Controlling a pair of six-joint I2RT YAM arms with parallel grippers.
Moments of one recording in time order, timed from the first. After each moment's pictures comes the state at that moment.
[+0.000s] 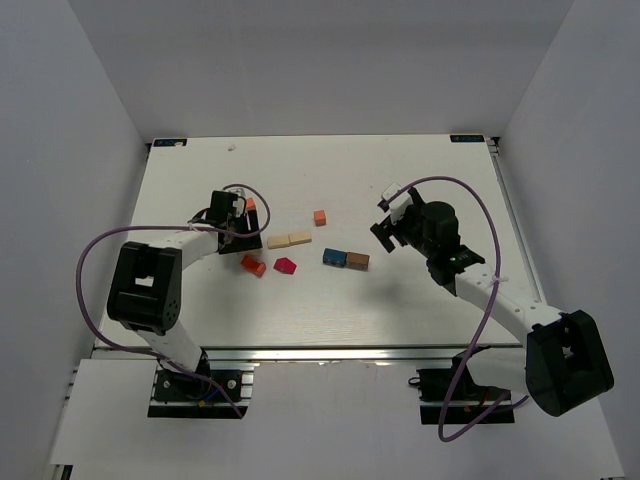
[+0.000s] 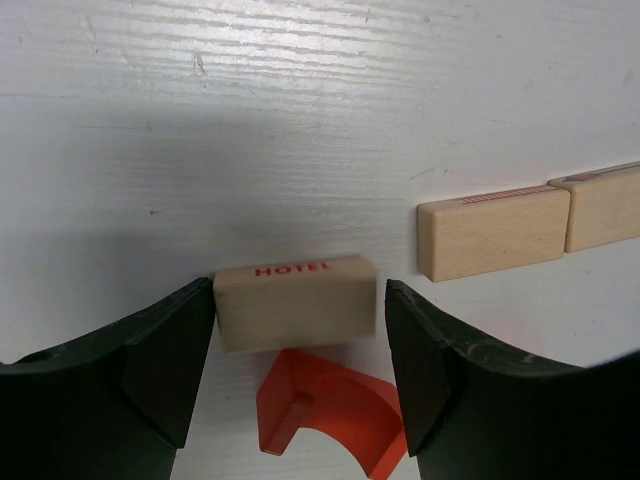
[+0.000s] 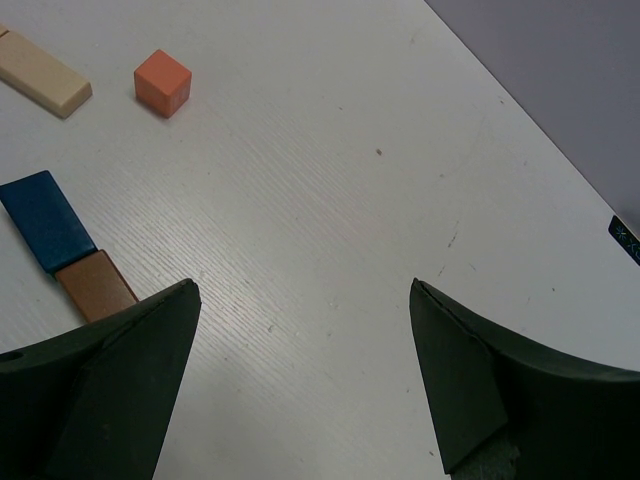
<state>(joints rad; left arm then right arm) -0.19 1.68 0.91 -0.20 0.03 -0.29 0.45 1.21 0.66 0.22 -0.13 -0.46</state>
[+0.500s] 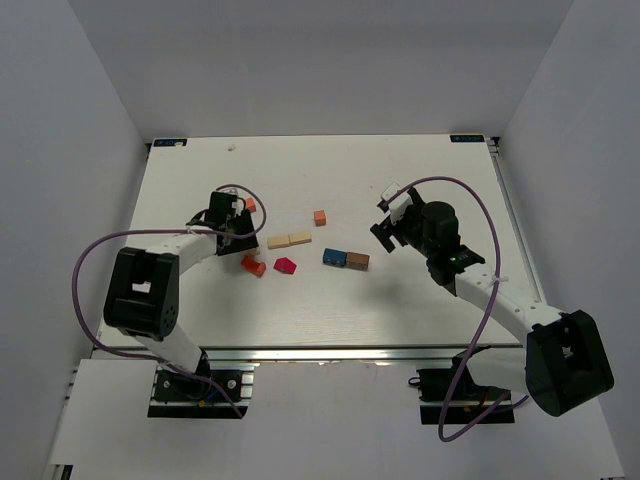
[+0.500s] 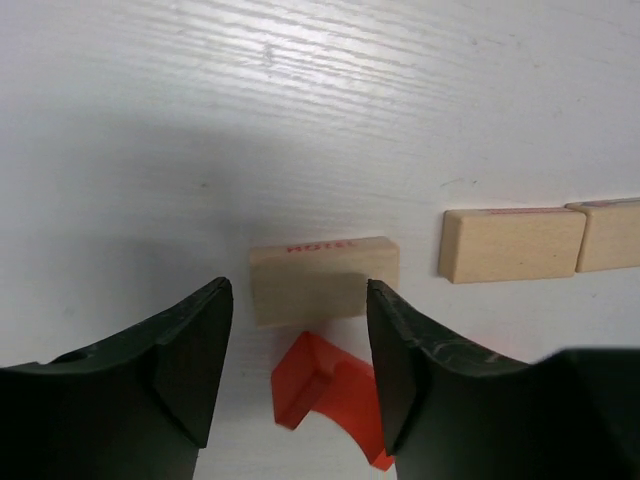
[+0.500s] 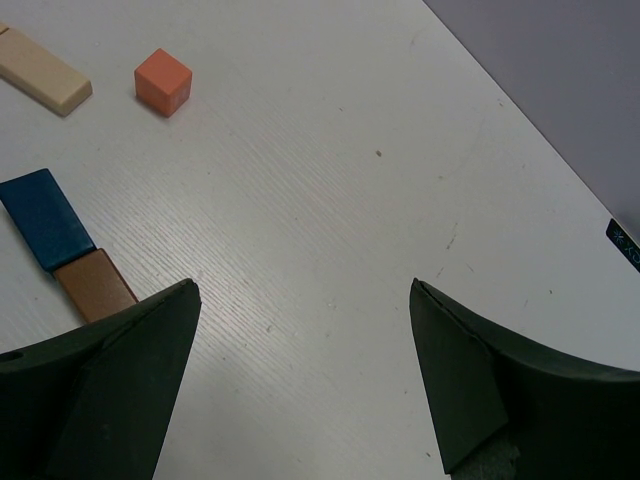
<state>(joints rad) -0.20 1.65 0.91 -0.21 -0.04 -0.36 0.45 1.21 0.66 0.22 -0.13 -0.47</state>
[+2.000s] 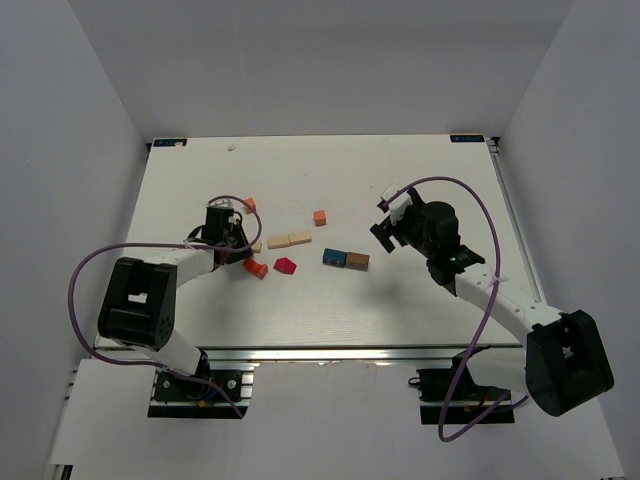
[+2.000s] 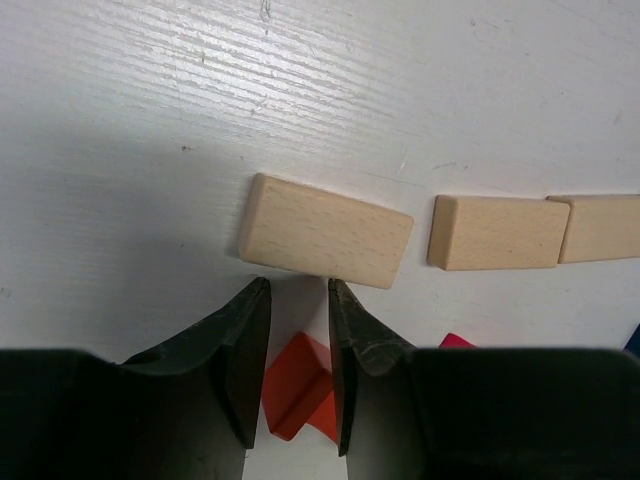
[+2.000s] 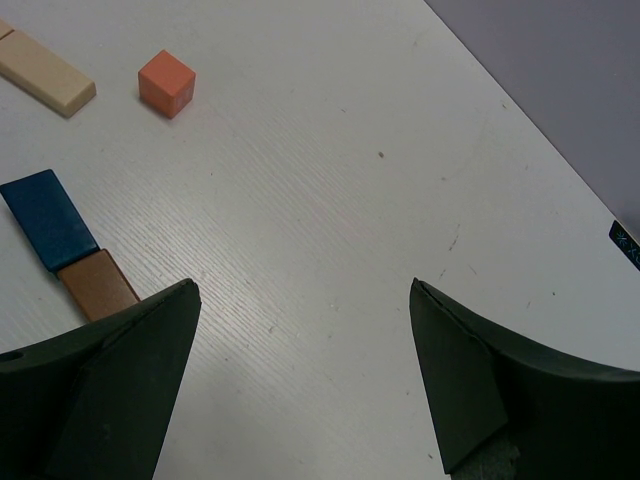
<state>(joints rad) -0.20 1.57 0.73 -0.03 -0.03 -0.50 0.45 1.21 0.66 0.22 -0.14 -0.47</state>
